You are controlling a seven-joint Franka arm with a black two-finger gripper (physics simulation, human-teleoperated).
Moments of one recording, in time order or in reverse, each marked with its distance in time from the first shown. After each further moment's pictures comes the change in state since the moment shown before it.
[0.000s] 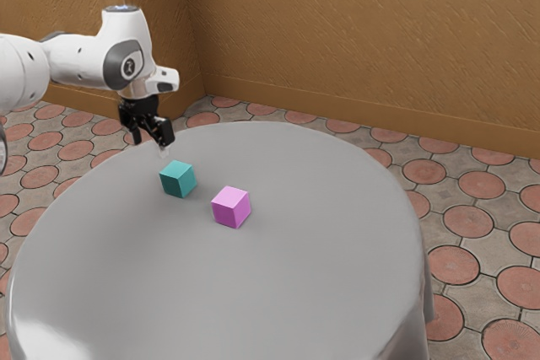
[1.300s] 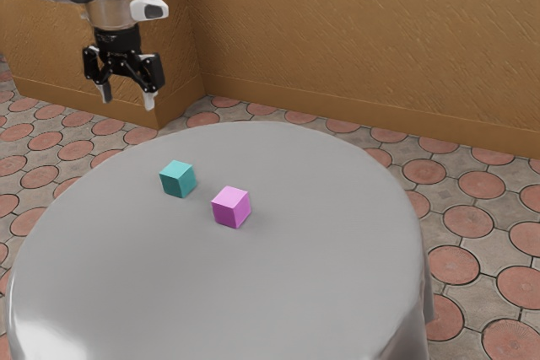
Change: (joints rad) arm -0.147 -0.352 0.013 0.014 -0.010 -0.454 -0.407
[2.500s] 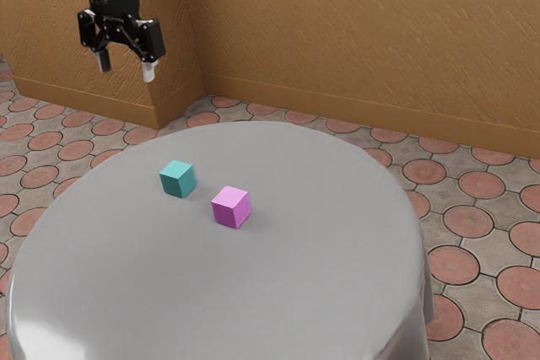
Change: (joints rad) arm -0.023 -0.036 -0.066 0.163 0.019 -0.172 0.006
